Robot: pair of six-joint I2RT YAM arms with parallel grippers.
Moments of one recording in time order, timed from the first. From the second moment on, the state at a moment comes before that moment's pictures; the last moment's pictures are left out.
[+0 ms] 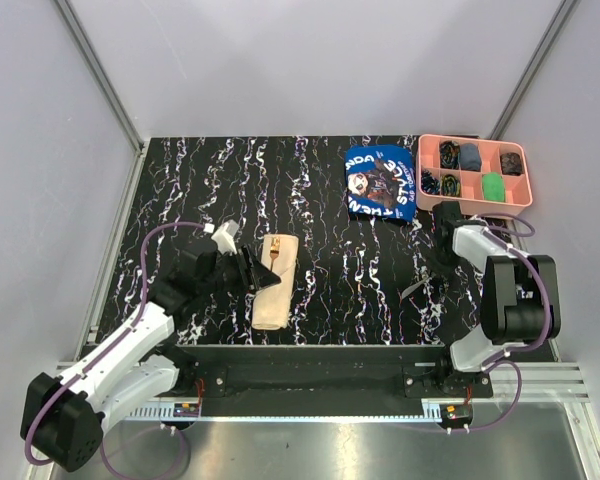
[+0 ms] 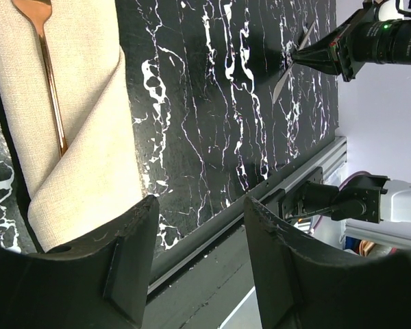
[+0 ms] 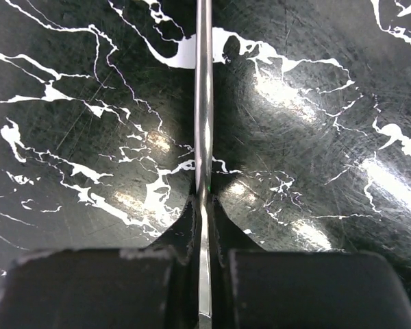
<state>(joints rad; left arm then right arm) -0.49 0.85 0.51 -0.22 0.40 -0.78 0.02 1.59 0.87 -0.62 0.28 0.91</state>
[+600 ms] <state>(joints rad) -0.43 1.04 0.68 -0.22 0.57 -0.78 0.35 1.41 0.92 -0.52 -0.05 0.27</state>
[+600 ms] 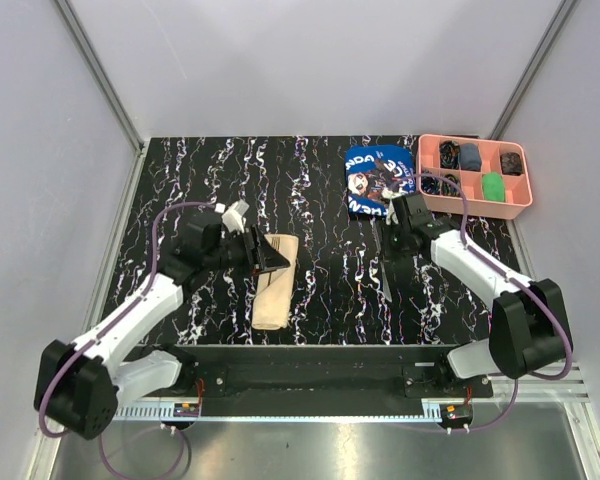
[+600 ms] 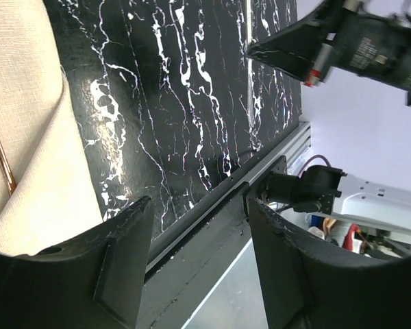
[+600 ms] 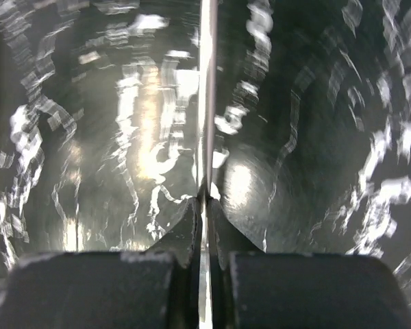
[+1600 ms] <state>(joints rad) -0.44 1.39 0.82 -0.22 0.95 -0.60 0.87 1.48 1.25 -0.86 -0.30 -0.88</state>
